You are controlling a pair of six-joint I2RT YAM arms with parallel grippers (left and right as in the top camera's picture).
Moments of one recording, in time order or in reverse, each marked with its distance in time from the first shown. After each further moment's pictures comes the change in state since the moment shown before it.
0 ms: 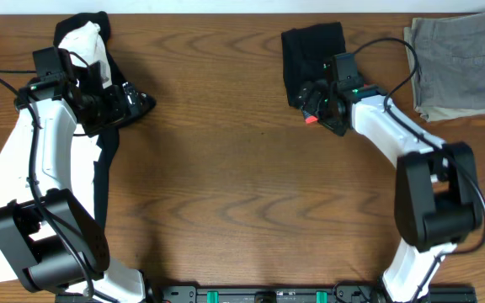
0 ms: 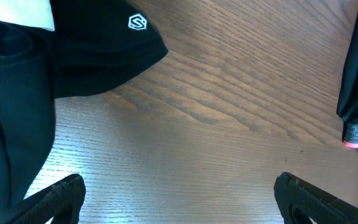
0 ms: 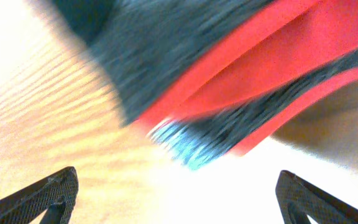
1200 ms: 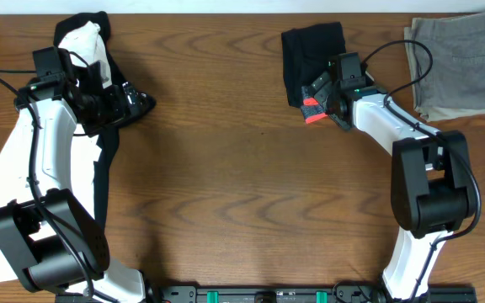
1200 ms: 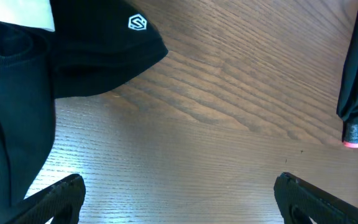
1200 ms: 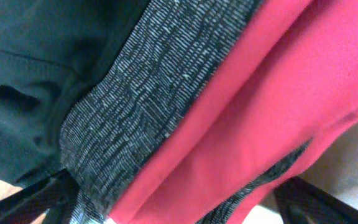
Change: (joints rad) left arm 0.000 0.000 0.000 0.001 0.000 0.000; right arm -0.057 0.125 0.011 0.171 0.196 0.192
